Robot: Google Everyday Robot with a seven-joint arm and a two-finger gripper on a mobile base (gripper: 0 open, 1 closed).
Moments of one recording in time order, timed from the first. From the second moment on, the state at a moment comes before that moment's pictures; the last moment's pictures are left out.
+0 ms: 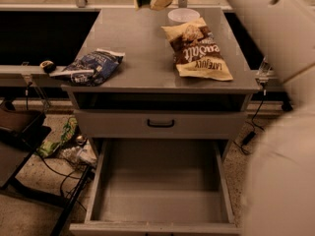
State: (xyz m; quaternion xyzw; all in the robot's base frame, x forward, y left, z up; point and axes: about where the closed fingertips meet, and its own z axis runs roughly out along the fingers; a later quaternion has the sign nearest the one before) arm 0.797 -0.003 1.037 -0.68 0.55 -0.19 0.45
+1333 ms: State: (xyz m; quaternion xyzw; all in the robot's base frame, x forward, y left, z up) arm 0.902 0.105 0.947 -0.73 0.51 -0.13 0.44
